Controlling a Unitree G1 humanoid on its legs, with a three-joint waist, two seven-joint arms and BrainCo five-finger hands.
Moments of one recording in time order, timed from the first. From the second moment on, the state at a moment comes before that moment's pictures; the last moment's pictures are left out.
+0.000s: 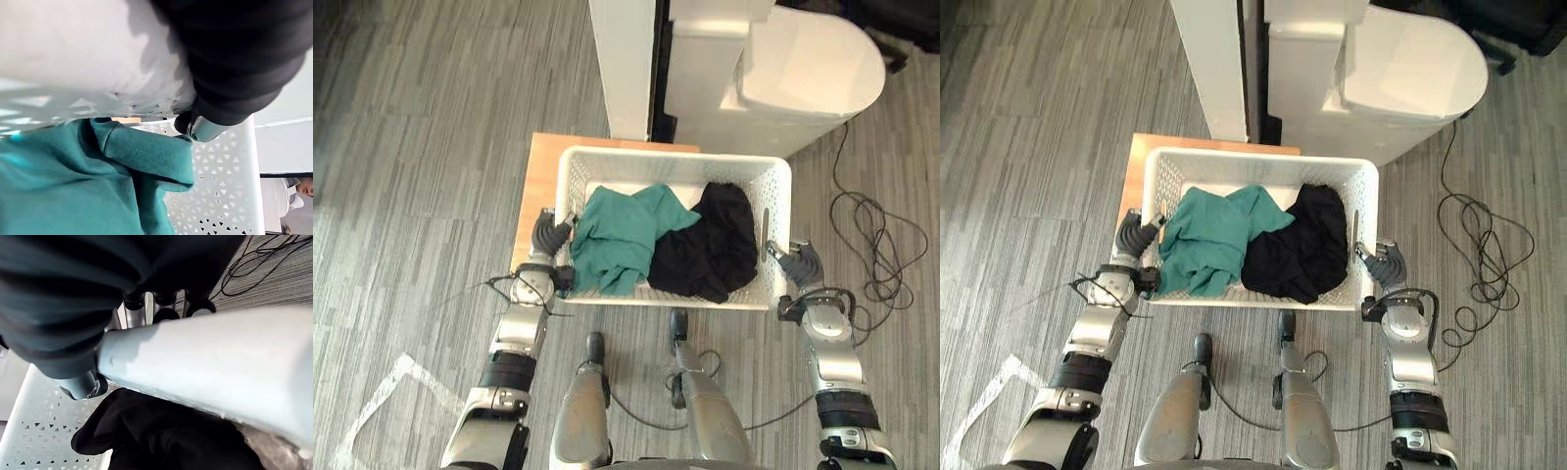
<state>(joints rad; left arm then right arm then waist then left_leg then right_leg) -0.30 0.21 0.01 0.26 -0.04 -0.01 0.09 -0.16 -0.23 -0.23 0.21 -0.05 0.03 -0.01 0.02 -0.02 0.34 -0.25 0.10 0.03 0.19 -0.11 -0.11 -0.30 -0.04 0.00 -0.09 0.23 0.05</state>
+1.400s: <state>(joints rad) 0.22 0.05 -0.08 -0.04 -0.12 -0.03 -0.04 0.35 0.04 -0.34 -0.11 0.04 0.01 -0.06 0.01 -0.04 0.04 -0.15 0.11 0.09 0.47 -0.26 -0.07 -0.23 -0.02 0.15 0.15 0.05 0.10</state>
